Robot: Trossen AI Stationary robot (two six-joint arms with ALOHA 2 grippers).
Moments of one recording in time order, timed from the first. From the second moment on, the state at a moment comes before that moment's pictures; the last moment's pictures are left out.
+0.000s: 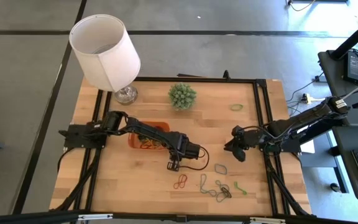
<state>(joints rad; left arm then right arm) -0.19 2.24 1.74 -0.98 -0.05 0.00 0.34 0.78 0.27 -0.20 0.15 0.83</state>
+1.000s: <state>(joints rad) -0.20 2.24 1.90 -1.11 -0.10 -0.03 0.34 0.78 0.27 -0.20 0.15 0.83</state>
